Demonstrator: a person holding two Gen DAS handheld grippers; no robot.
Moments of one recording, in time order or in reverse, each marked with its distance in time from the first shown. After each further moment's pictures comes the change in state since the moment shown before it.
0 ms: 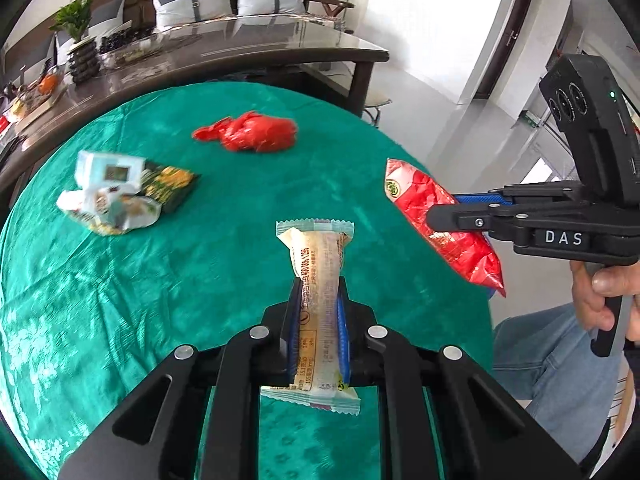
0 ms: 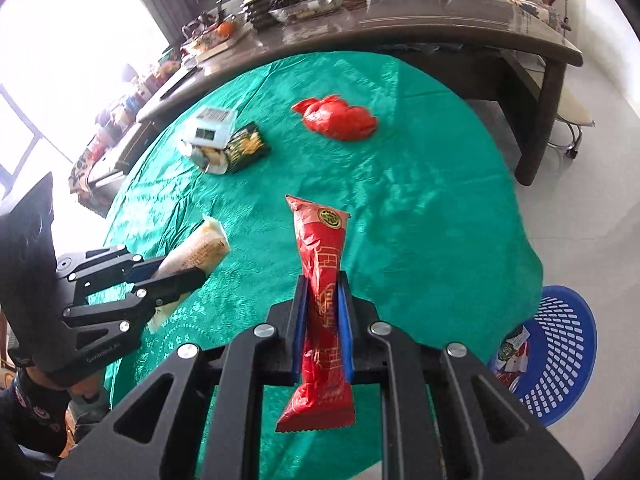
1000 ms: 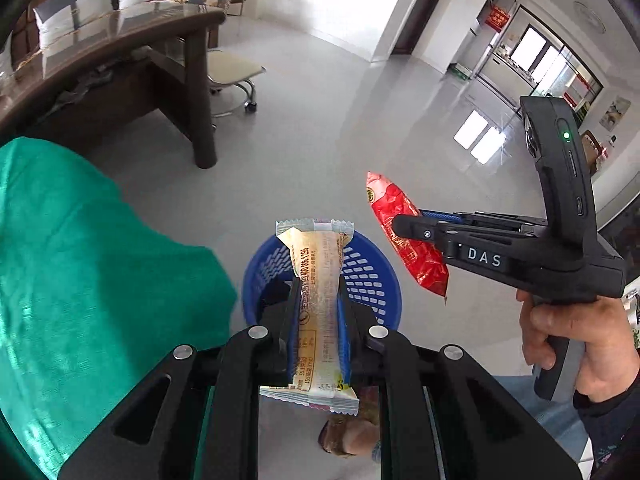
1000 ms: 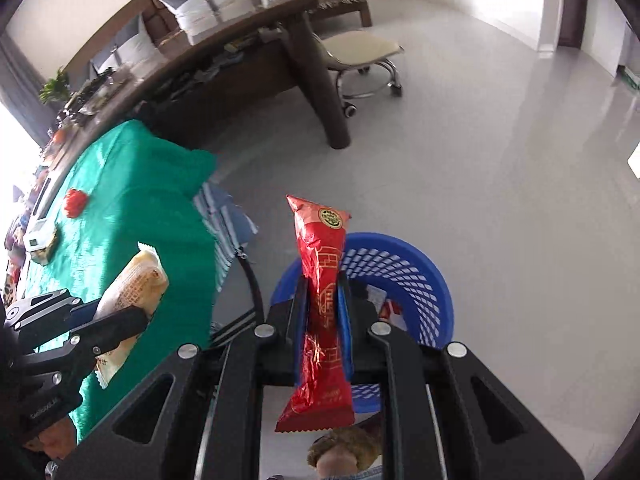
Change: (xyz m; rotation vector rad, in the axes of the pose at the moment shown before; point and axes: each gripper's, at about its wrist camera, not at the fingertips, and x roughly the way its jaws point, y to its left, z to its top) left arm 0.178 -0.250 0.087 0.166 0.127 -0.233; right arm -0.076 -0.281 -0.089 0.413 -0.090 -0.290
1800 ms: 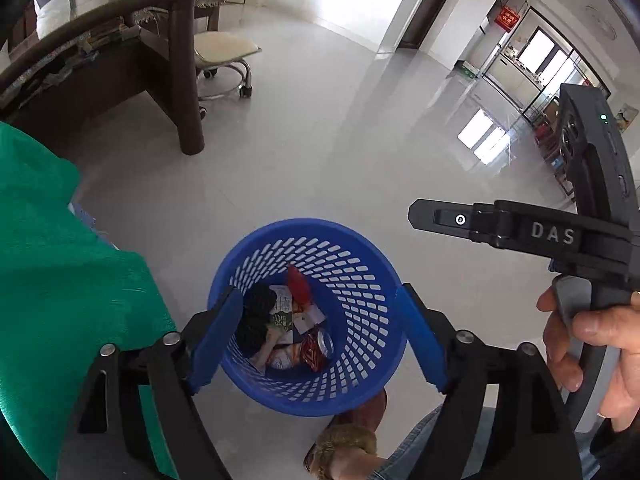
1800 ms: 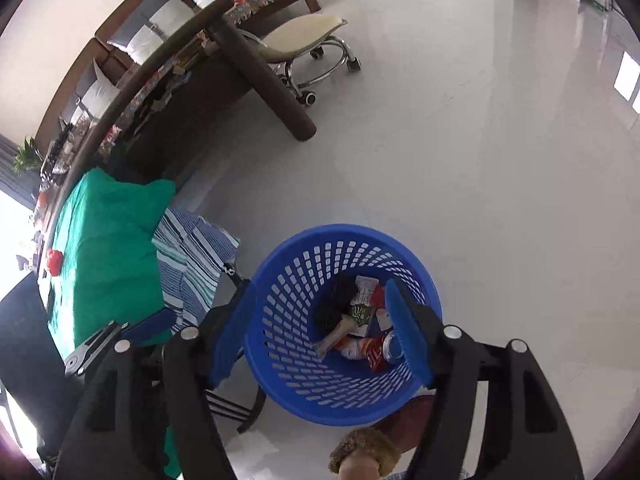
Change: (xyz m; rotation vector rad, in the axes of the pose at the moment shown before) left arm 0.070 -0.005 -0.001 -0.035 0.001 0.006; right arm 0.024 -0.071 0.001 0.227 0.020 0.051
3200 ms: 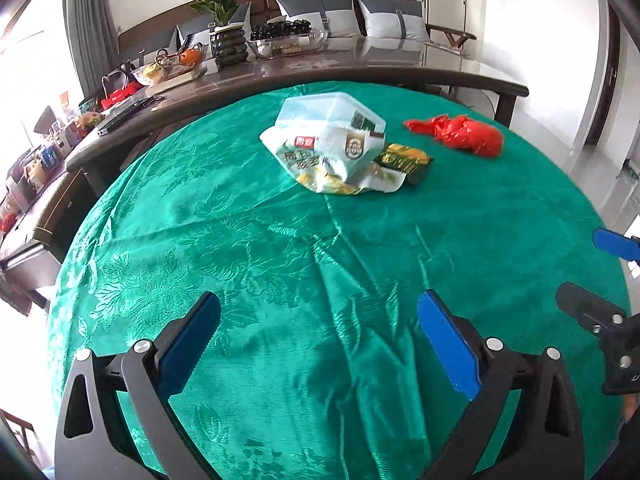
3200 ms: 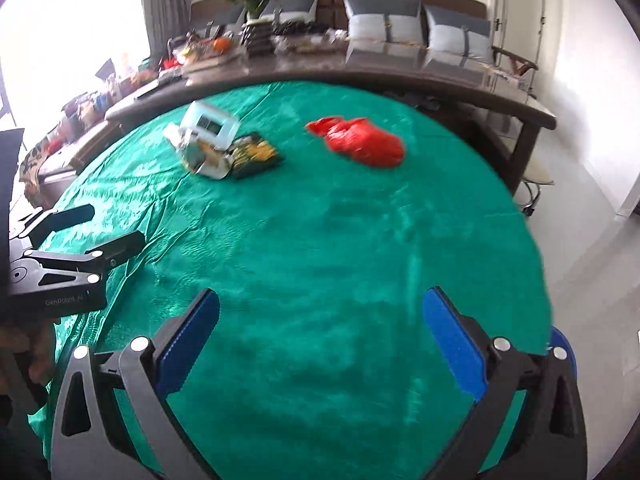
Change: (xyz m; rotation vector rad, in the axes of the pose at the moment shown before) left arm -0.315 0.308 -0.213 -0.324 -0.227 0.643; right arm 0.024 0.413 -0.198 -0.750 -0.168 0.049
